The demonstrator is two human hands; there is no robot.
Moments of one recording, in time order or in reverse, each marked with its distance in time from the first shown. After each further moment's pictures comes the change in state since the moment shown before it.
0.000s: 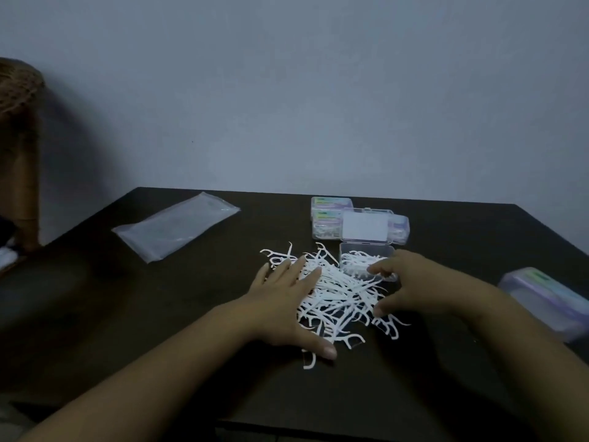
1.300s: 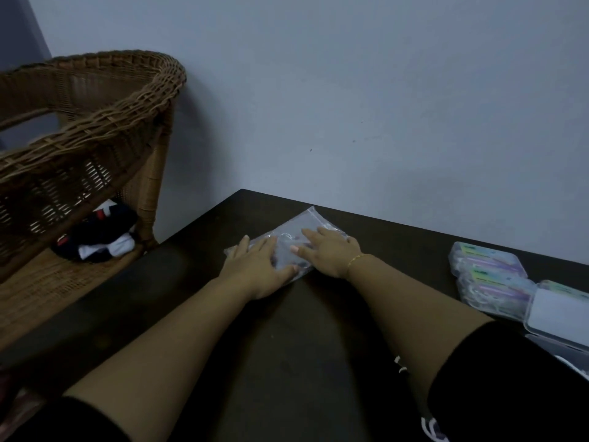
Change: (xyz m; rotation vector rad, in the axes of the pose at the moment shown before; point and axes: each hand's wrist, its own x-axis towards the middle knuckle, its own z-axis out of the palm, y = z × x) left_hand 0.000 -0.234 -0.040 -0.133 0.299 -0.667; right_hand 0.279 -0.227 0.063 -0.140 0.009 -0.284
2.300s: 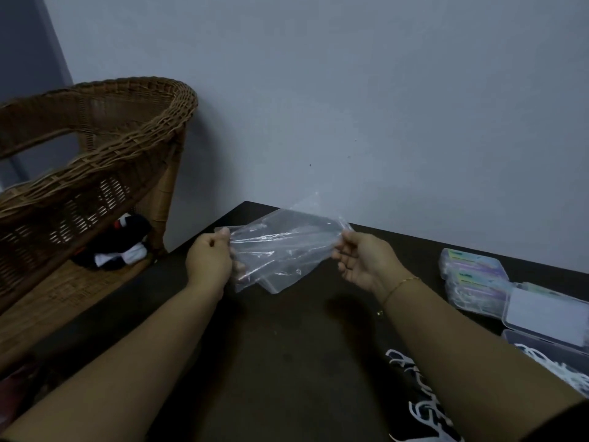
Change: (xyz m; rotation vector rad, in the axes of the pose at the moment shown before) left_hand -0.034 -0.032 -0.030 -1.266 0.529 -0.354; right_hand -0.074 -0.001 -0.035 1.678 0.188 0.428
